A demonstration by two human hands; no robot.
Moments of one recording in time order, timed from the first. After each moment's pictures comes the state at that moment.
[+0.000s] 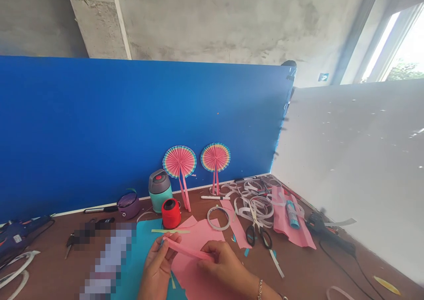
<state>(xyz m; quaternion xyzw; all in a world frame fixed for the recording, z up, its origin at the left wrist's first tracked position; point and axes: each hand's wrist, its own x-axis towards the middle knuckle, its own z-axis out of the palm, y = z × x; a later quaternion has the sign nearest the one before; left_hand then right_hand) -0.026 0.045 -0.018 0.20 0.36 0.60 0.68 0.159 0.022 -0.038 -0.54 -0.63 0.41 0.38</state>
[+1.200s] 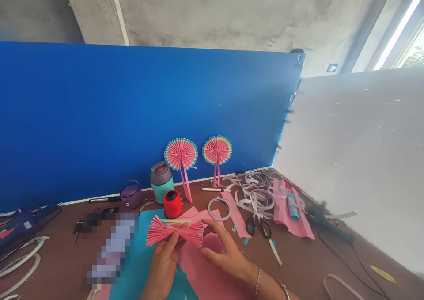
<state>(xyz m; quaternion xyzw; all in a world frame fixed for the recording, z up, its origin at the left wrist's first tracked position) -0.012 0.035 -0.014 0.31 0.34 0.58 0.67 0.165 0.014 -0.028 -0.50 -0.66 0.37 0.41</state>
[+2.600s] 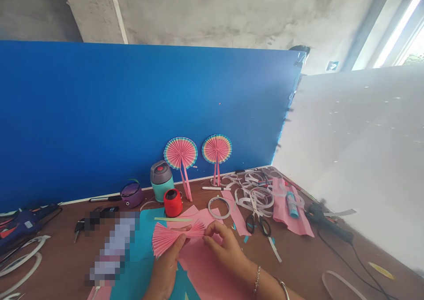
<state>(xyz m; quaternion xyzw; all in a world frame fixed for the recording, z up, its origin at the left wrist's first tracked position) -0.010 0.030 -0.019 0.34 0.40 0.55 0.65 0.161 0.020 -0.032 -0.51 -0.64 0.35 0.46</state>
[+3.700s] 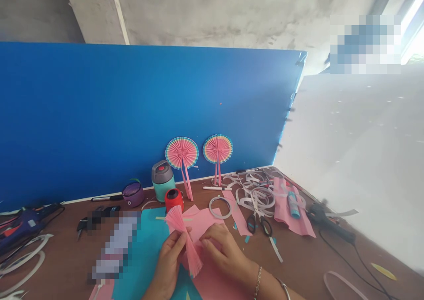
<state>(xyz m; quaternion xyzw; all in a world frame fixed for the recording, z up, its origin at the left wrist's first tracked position) -0.010 0.029 -0.020 0.34 0.40 0.50 0.69 0.158 0.012 -0.020 -0.45 -0.75 0.24 0.43</state>
